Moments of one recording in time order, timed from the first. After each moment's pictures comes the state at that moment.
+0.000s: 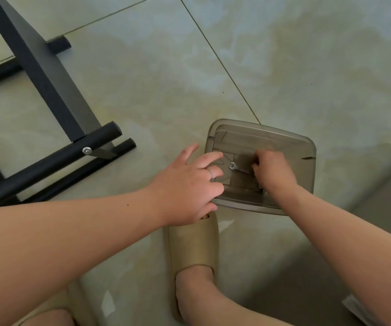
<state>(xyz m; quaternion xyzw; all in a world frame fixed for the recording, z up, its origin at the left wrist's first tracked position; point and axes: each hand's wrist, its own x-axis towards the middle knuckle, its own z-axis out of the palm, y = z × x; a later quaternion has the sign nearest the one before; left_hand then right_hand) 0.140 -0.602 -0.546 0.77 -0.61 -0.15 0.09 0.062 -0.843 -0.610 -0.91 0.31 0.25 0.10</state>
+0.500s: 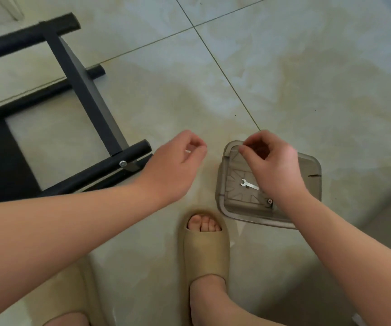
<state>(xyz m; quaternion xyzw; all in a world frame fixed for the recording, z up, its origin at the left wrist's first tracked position) 0.181 -0.578 -0.494 0.80 -0.11 -0.33 0.48 0.104 -0.769 -0.500 -0.86 0.29 -0.02 0.43</state>
